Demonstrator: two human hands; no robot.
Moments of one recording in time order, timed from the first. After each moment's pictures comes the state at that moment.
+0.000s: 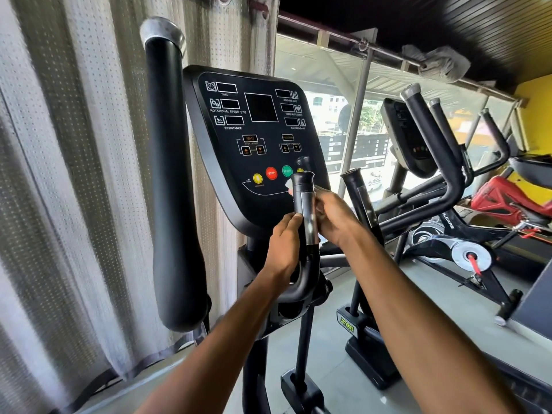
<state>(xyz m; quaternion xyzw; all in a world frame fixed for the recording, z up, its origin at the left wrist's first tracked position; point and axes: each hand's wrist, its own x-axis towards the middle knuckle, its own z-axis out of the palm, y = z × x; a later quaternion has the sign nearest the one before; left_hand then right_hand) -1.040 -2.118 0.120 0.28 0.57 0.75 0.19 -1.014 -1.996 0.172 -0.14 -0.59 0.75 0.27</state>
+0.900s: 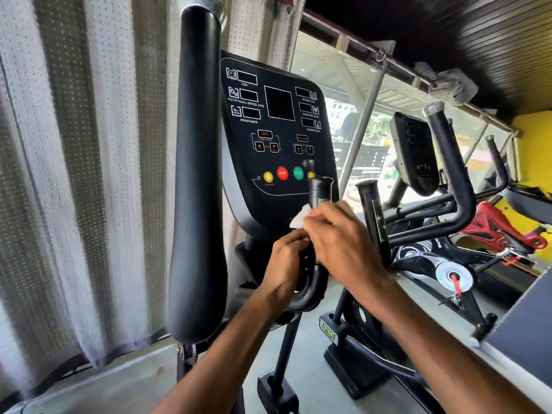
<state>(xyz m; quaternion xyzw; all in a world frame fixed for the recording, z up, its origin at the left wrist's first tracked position) -1.046 -2.129 0.103 0.28 0.46 0.80 0.26 -0.965 -2.049 0.164 0.00 -0.90 -0.14 0.41</state>
